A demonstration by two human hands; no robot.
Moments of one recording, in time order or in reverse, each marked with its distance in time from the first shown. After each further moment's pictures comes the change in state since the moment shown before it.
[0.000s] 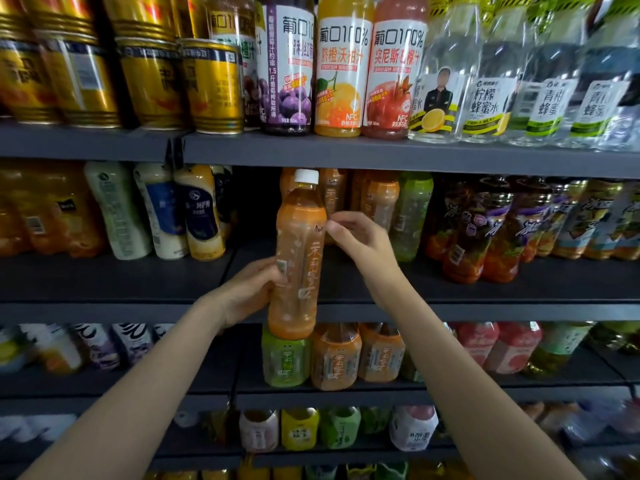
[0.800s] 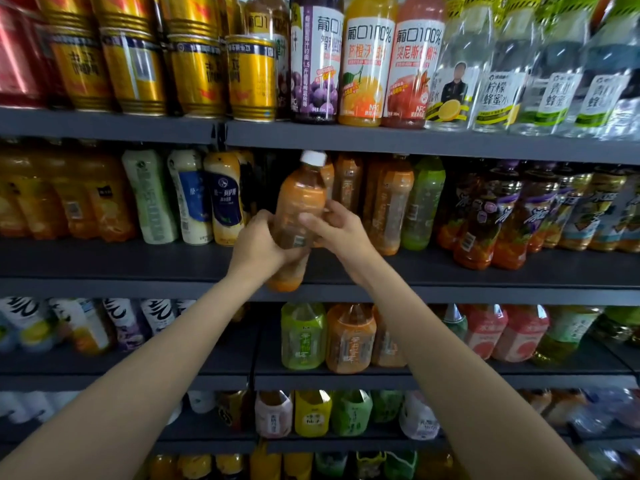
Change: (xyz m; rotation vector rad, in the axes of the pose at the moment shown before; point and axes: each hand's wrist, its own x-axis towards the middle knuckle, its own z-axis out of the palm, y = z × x) left_hand -0.023 0.014 -0.004 0.878 0.712 0.306; right_hand -0.001 0.006 0.059 0.148 -0.077 0.118
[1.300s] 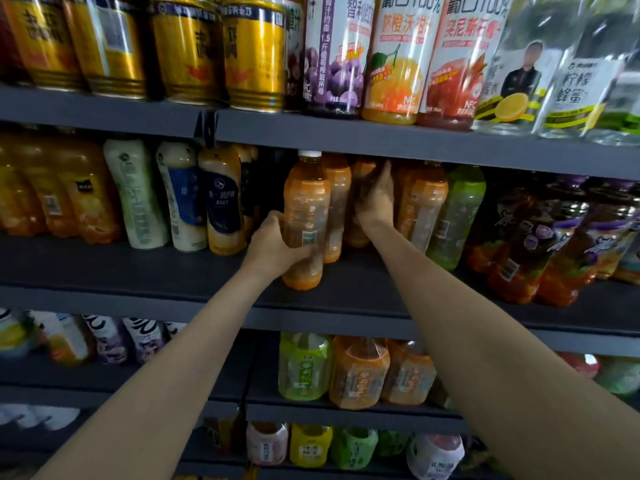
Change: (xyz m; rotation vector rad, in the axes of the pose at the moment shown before) left_hand 0.060 -0.021 0.040 -0.180 -0.120 -0.168; right_hand 0.150 0.026 -0.041 -0.763 0.361 -0.058
